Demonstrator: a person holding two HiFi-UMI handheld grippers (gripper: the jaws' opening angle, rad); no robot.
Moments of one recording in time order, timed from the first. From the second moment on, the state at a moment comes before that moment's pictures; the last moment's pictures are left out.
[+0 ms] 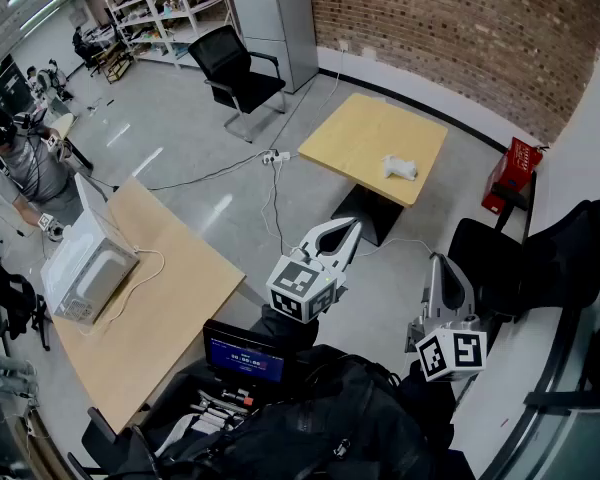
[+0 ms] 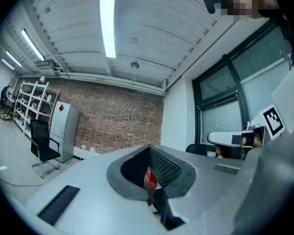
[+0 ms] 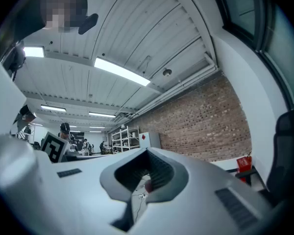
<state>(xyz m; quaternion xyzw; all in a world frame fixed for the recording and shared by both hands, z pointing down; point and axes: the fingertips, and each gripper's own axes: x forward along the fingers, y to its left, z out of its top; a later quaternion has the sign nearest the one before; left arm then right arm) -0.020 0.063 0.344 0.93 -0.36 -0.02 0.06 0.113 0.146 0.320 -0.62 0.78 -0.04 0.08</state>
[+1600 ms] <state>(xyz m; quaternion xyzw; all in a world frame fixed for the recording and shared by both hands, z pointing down) 0.016 0.052 0.386 0.94 -0.34 0.01 0.10 0.126 0.127 0.379 -0.61 0.79 -0.11 0.04</state>
